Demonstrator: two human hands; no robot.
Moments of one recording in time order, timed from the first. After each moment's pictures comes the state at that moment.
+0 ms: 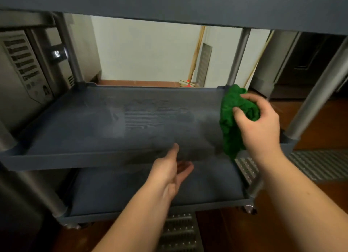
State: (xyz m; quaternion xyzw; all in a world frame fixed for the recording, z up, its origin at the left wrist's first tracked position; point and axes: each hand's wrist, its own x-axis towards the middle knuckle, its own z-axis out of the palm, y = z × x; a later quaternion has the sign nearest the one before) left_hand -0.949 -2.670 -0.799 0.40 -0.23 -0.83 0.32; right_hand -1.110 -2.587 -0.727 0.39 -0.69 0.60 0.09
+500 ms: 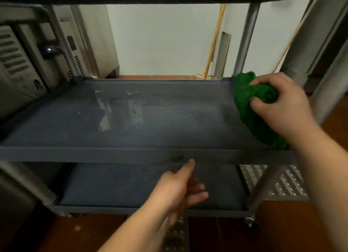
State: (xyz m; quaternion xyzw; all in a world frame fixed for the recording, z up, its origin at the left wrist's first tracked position) left_hand -1.047 -2.601 -0.824 0.46 -0.32 -0.78 0.29; right_hand -1.277 -2.571 -0.721 0.52 -0.72 0.45 0.08
